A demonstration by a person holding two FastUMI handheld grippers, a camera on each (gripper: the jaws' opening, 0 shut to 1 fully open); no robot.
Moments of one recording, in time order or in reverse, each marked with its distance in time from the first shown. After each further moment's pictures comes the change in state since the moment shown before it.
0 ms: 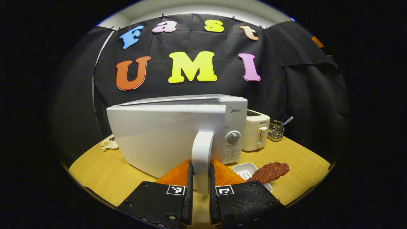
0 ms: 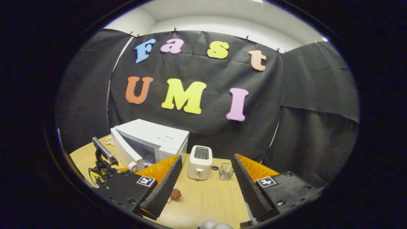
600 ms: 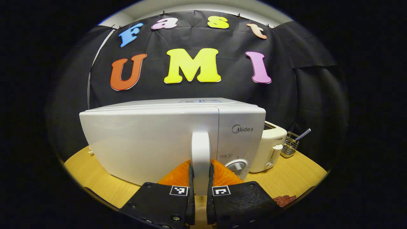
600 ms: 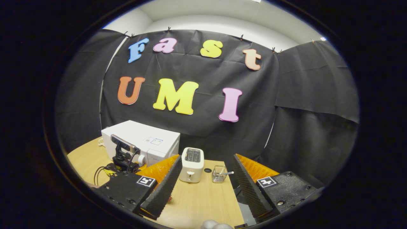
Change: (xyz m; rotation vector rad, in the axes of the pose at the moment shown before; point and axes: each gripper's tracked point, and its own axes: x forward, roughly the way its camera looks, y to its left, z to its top) left arm 0.127 -0.035 0.032 -0.058 -0.015 0.046; right arm 0.025 -0.040 0.006 0.000 0.001 -0.058
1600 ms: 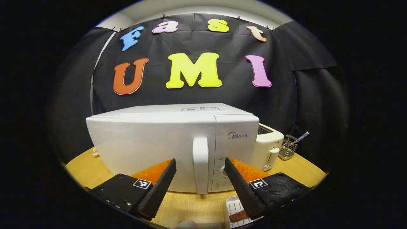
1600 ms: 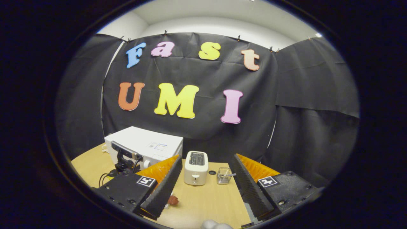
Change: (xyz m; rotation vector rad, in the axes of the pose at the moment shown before) left arm -0.002 -0.004 0.009 0.011 -0.036 0.025; right arm 0.006 0.005 0.008 0.039 -0.017 0.004
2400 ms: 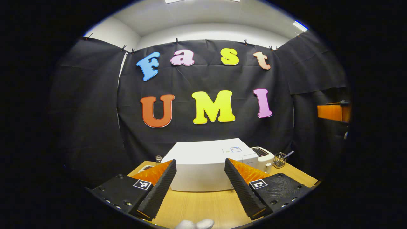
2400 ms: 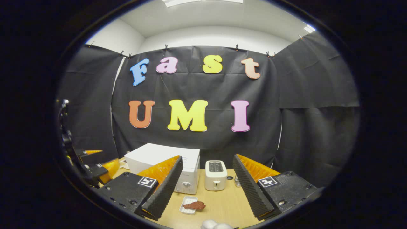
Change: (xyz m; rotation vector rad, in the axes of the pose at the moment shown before) left arm -0.204 0.109 0.144 0.030 -0.131 0.042; right arm -0.051 0.063 0.038 0.119 -0.108 0.073
